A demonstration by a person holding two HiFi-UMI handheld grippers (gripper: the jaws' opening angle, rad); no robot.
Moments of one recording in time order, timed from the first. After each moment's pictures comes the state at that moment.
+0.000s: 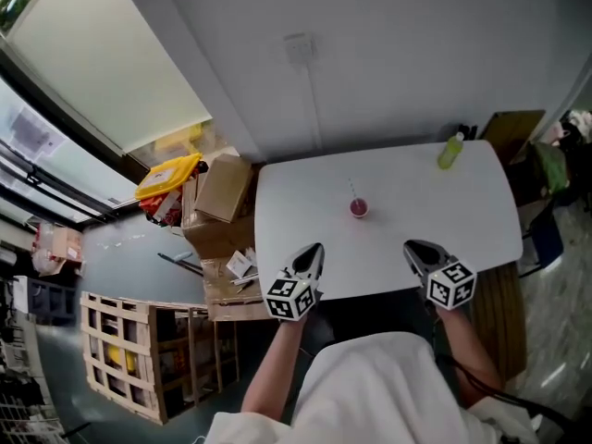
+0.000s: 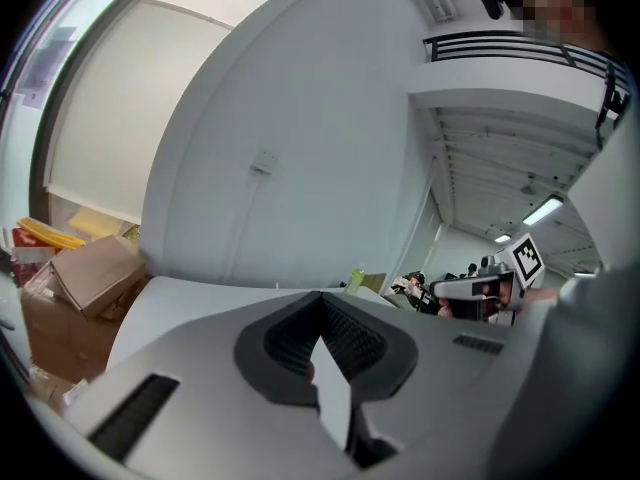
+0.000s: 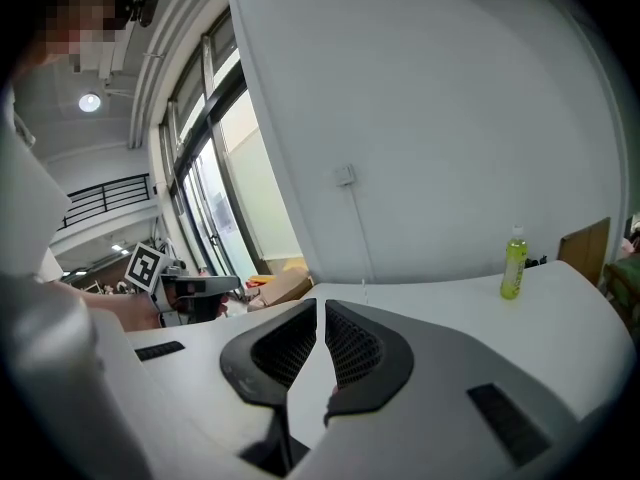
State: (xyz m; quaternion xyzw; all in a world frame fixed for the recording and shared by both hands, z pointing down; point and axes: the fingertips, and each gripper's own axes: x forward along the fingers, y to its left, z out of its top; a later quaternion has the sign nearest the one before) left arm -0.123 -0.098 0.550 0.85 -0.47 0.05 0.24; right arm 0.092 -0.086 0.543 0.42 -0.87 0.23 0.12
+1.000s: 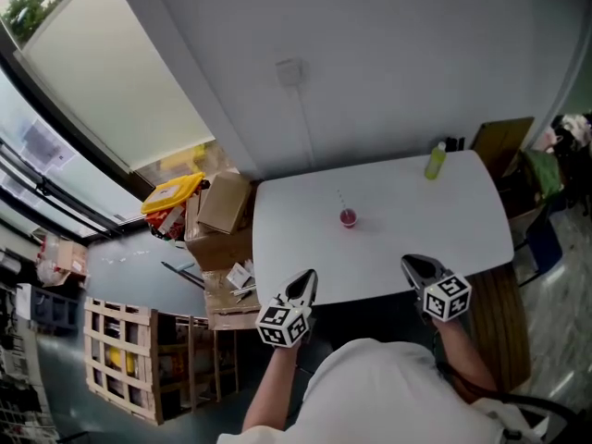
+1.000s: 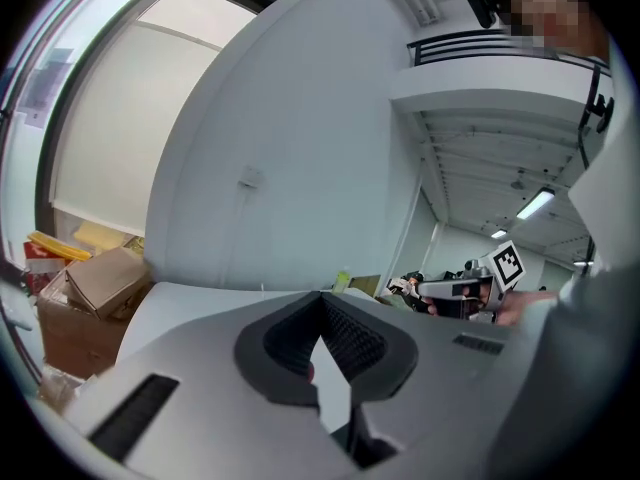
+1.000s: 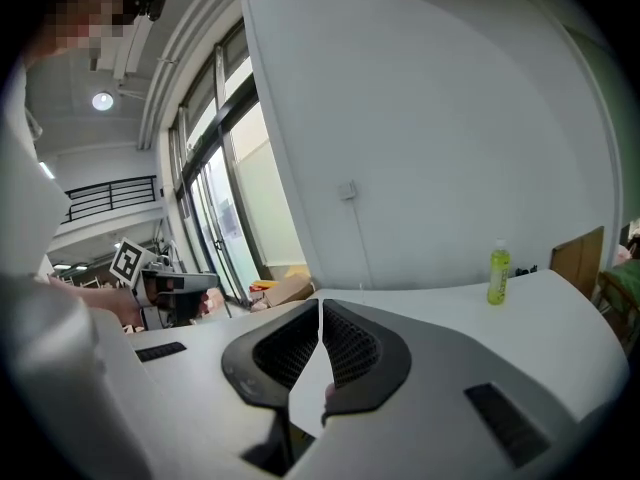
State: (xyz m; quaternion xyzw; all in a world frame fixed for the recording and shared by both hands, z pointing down) left arm -0.103 -0.022 0.511 0.85 -0.47 0.04 0.22; right arm 0.129 -0.039 0.523 0.43 -0.88 0.20 0.10
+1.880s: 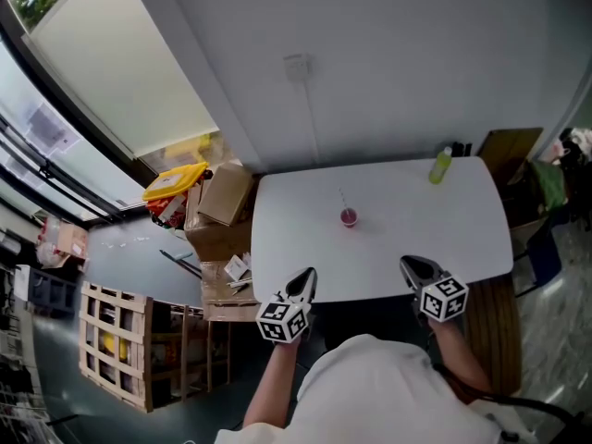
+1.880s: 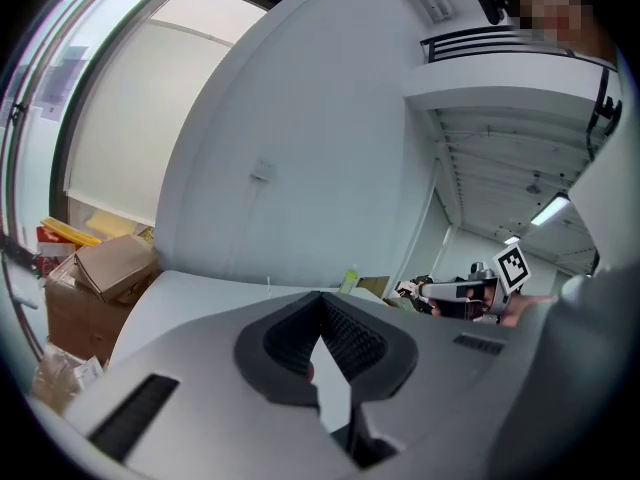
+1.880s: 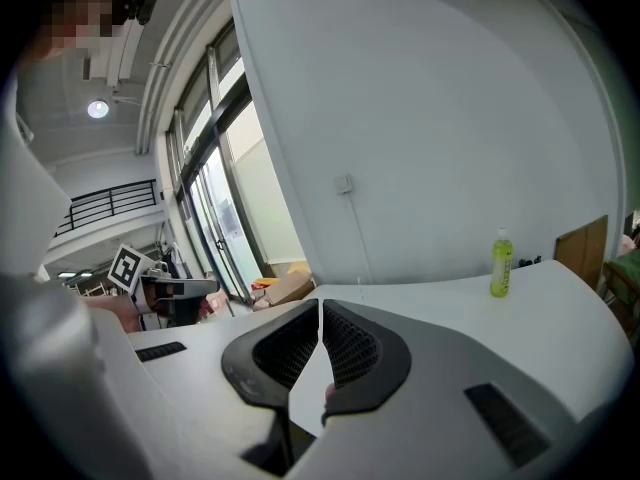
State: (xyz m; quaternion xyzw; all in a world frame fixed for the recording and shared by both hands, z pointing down) left arm -0.096 -0.030 0.527 0.83 -0.50 0.04 0.24; right arm 0.138 -0.055 0.535 0.42 -0.88 0.22 0.10
